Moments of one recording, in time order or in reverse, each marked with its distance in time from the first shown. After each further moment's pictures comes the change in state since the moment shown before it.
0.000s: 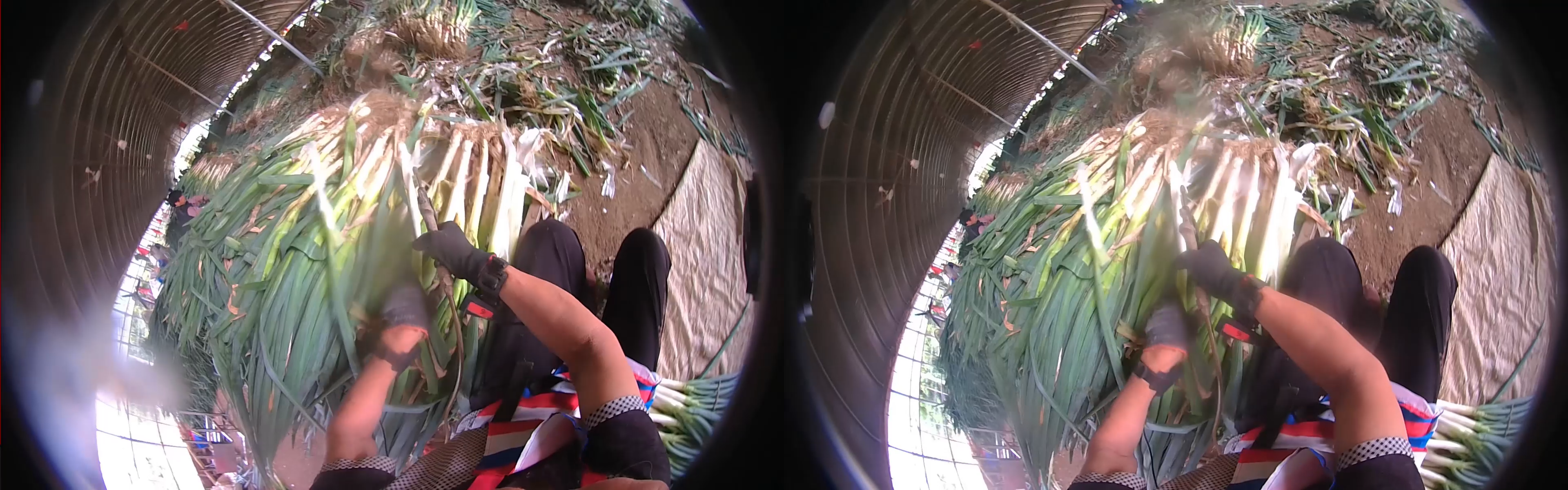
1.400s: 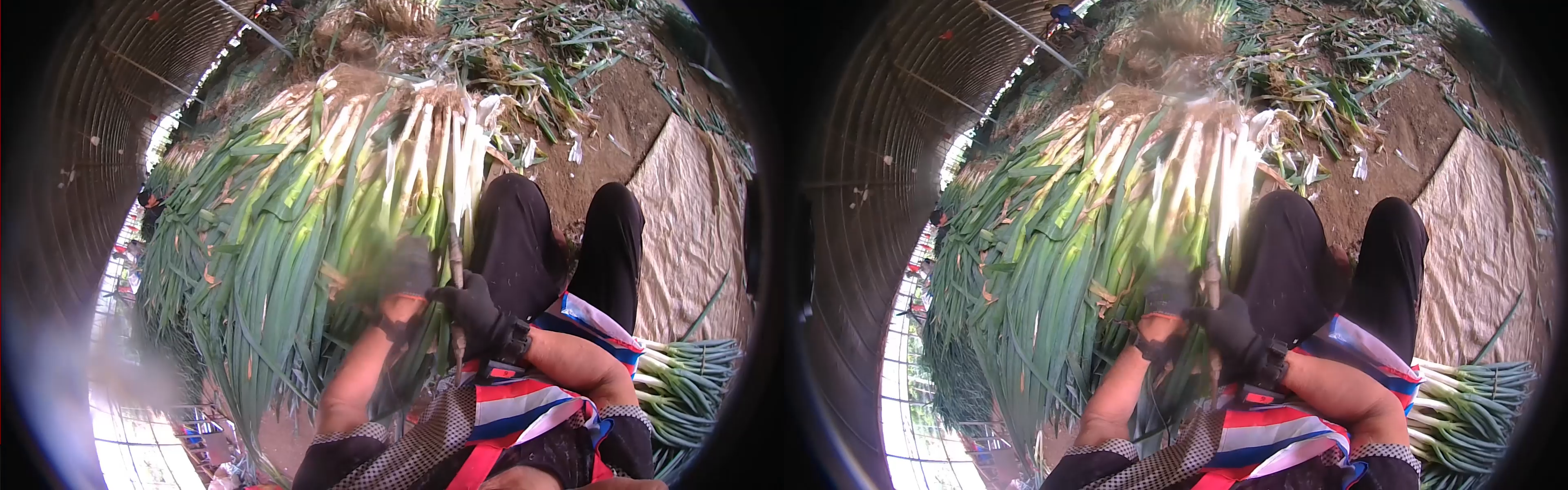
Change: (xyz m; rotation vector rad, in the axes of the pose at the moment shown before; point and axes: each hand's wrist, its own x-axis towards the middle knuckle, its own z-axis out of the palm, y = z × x) left_hand -0.035 0.034 0.026 -0.096 0.312 0.577; right_hand -0.200 0.029 -0.003 0.321 0.148 0.239
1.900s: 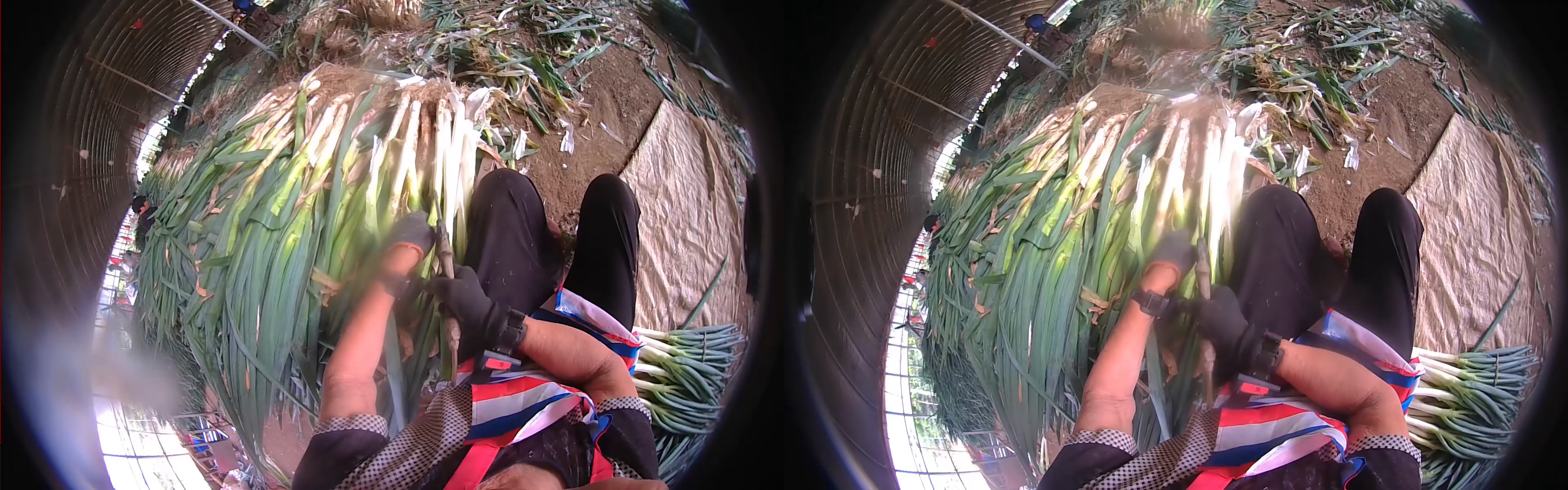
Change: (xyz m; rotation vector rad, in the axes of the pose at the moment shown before) left_hand 0.077 -0.025 0.036 -0.321 -0.620 -0.500; right_hand 0.004 -0.030 -0.003 0.035 -0.061 0.076
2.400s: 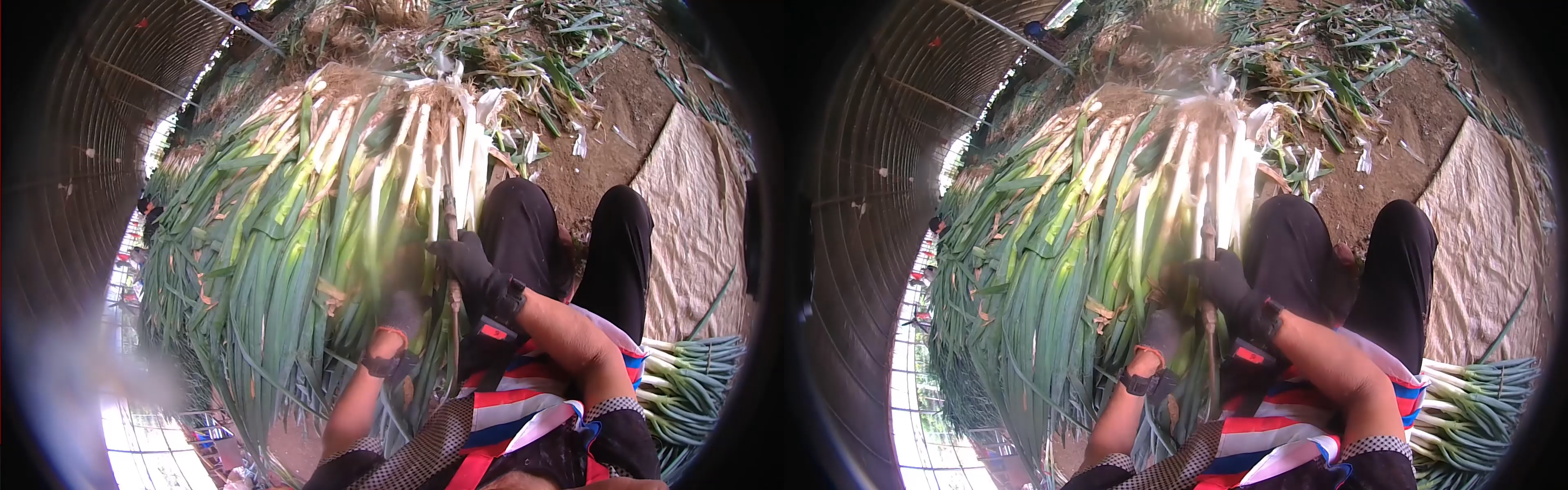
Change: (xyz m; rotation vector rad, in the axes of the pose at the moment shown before) left_hand -0.092 -0.037 0.044 0.266 0.366 0.213; right_hand 0.084 -0.018 -0.013 -0.074 0.116 -0.027
